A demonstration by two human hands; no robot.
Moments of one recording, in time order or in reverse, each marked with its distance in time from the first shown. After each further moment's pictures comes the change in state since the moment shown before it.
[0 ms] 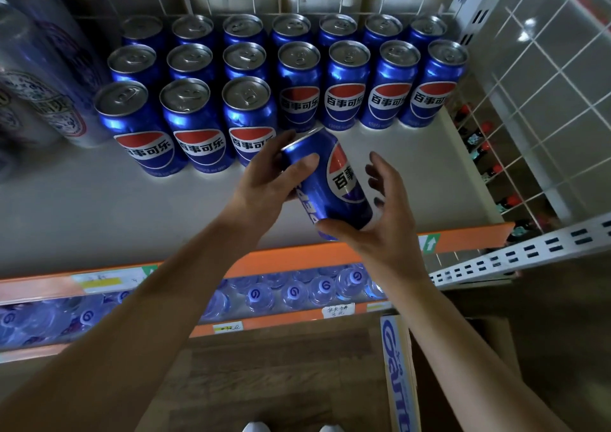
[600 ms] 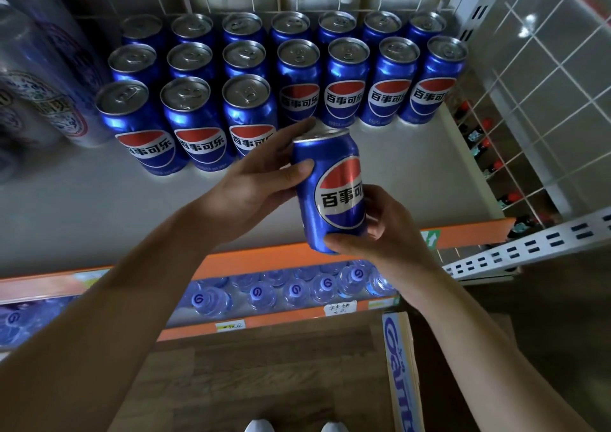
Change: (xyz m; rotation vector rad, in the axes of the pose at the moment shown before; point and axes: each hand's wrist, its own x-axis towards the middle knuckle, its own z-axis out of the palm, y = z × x) left_hand 0.004 0.006 -0.023 -0.128 -0.365 -0.076; right_hand -0.006 -0.003 -0.017 0.216 -0.307 0.249
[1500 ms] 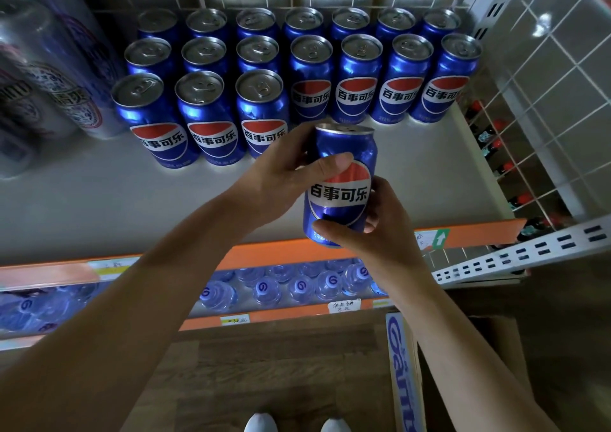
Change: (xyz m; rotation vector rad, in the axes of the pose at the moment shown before) left_hand 0.003 0.008 0.019 0.415 0.066 0.171; right_hand -0.001 -0.012 0.027 0.101 0.133 -0.034
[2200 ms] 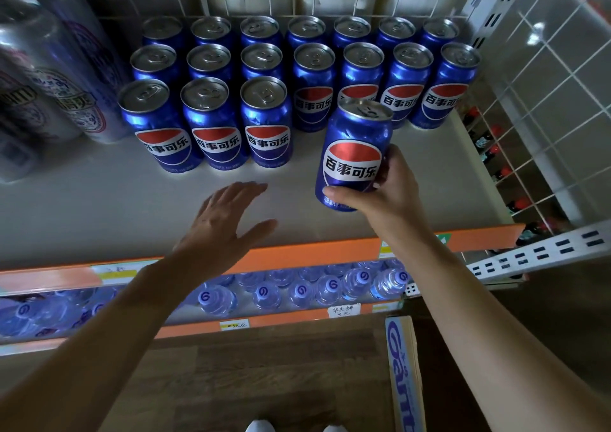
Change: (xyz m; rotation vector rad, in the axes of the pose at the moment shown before) left_hand -0.058 -0.076 -0.052 0.915 0.156 -0.105; right_hand 0.051 0.003 -0.010 -0.154 0.133 -0.130
